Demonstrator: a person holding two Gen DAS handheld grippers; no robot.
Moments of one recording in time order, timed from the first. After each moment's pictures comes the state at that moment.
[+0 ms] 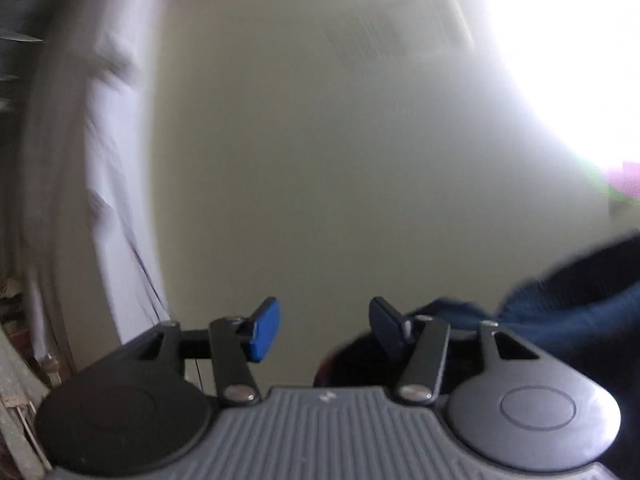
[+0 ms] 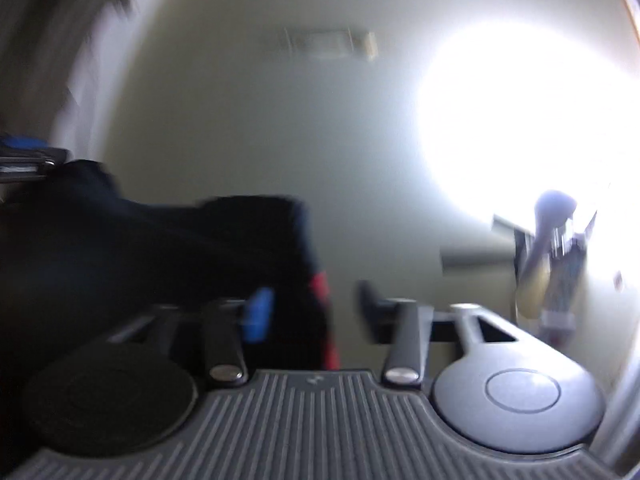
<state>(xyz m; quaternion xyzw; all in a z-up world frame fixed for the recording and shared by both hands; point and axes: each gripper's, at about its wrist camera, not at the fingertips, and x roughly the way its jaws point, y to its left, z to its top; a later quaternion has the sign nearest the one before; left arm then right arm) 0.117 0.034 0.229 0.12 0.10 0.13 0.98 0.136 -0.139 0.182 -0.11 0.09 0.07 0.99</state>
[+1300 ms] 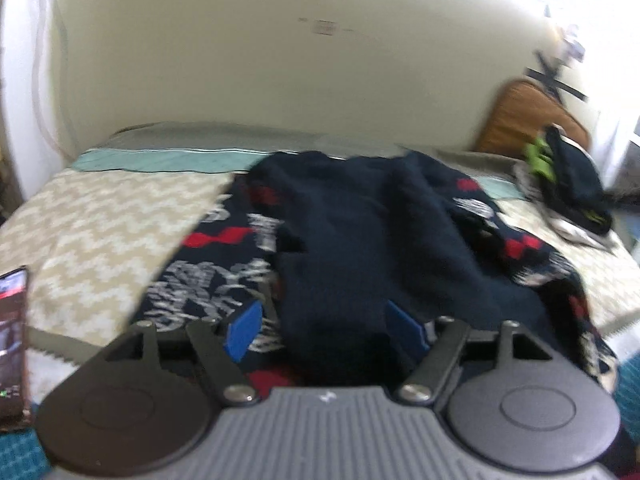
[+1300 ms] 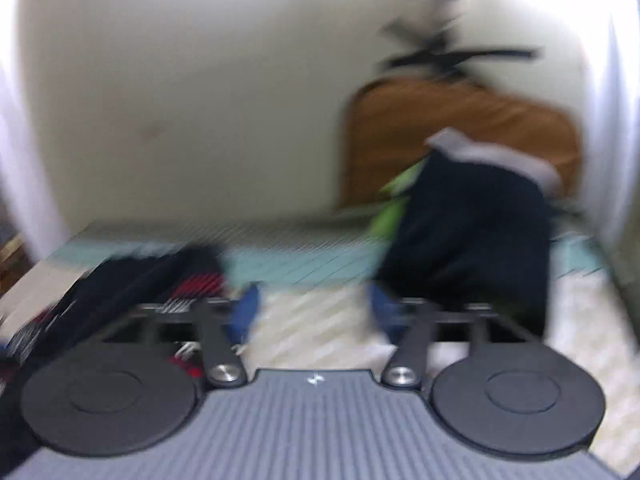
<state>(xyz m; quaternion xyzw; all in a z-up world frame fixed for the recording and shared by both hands) 0.006 0.086 0.038 -0.03 0.34 -0.11 0.93 0.089 -0.255 0.040 0.08 0.27 0.13 0.95</state>
